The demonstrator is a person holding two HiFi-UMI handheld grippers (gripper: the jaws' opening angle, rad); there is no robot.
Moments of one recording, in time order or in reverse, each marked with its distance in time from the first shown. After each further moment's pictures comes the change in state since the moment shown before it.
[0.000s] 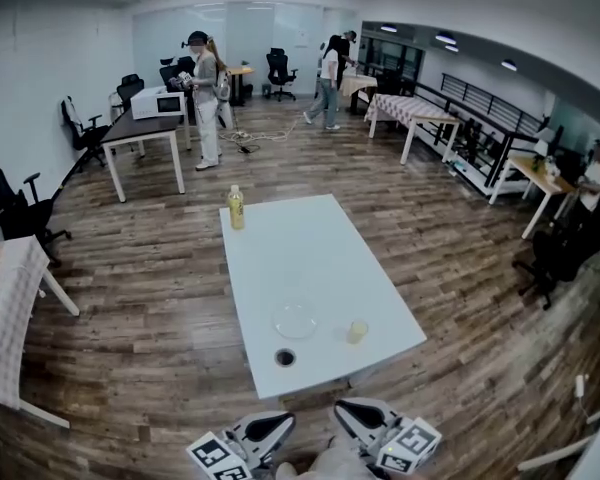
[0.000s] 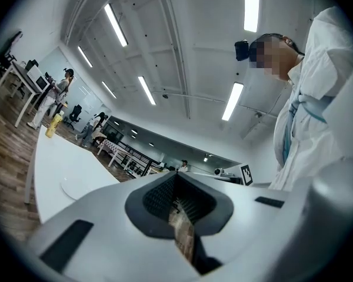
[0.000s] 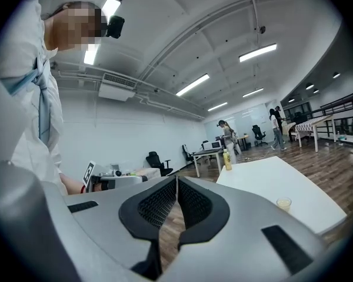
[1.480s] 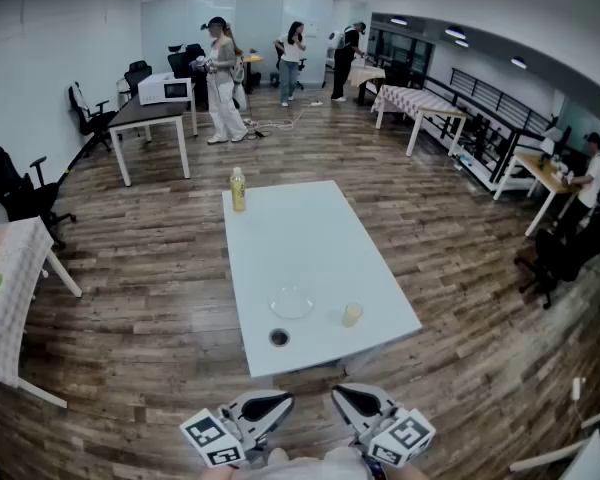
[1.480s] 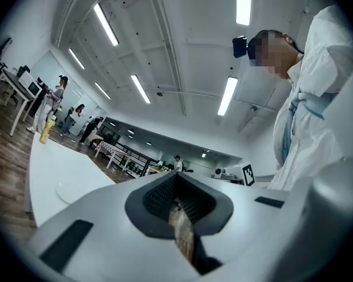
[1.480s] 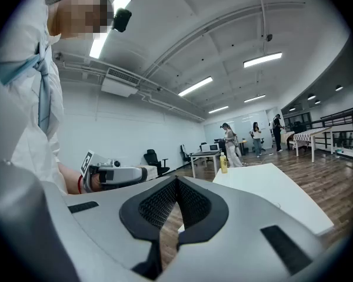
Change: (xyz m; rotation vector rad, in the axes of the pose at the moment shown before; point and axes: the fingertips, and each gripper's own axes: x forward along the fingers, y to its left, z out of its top) left arm 0.024 -0.031 0.020 0.073 0.010 -0.031; right arm -0.020 0.001 0.003 -0.071 0.004 -0.033
